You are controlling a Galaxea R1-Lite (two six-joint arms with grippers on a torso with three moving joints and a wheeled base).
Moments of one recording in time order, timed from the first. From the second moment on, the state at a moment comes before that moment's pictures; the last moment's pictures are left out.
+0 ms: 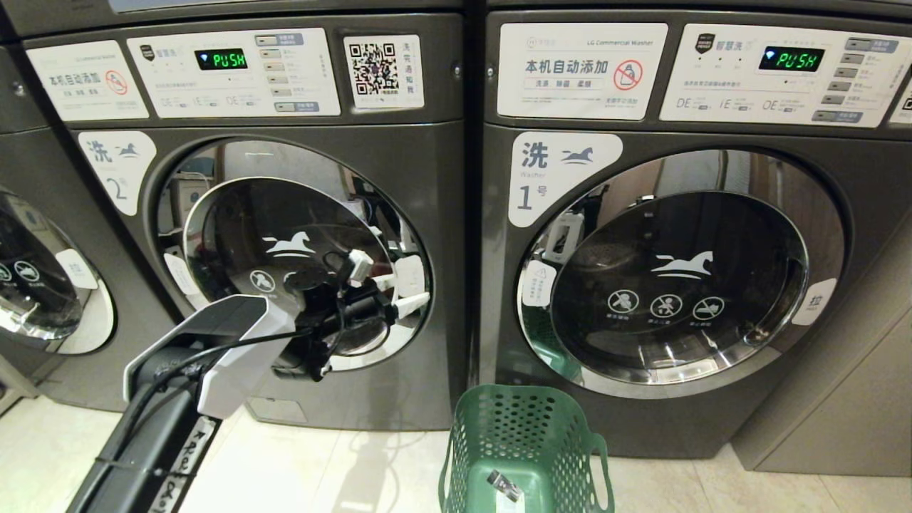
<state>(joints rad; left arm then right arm) -0.26 2.72 -1.67 -1.20 -0.90 -0.06 -0.01 0.00 0.00 0.00 0.02 -0.06</state>
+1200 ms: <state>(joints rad) -0.26 2.64 -1.44 -1.36 -0.92 -0.07 -0.01 0.00 0.00 0.00 0.02 -0.06</state>
